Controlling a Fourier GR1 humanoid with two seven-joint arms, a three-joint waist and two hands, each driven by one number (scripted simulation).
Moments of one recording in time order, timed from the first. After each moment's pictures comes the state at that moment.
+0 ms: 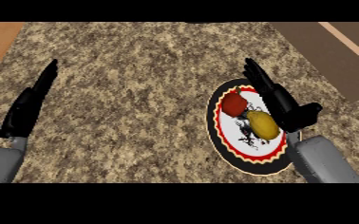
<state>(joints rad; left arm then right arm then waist) -0.19 0.60 -0.16 -1.30 0.08 0.15 -0.10 -0.30 -0.38 0.33 -1.36 -0.32 0.01 -0.16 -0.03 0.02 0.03</state>
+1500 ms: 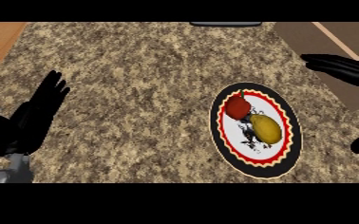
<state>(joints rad) -0.05 0.44 -0.03 -1.56 0.44 0.10 0.15 -0.36 -1.00 0.20 -1.59 0.09 0.47 -0.46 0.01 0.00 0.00</state>
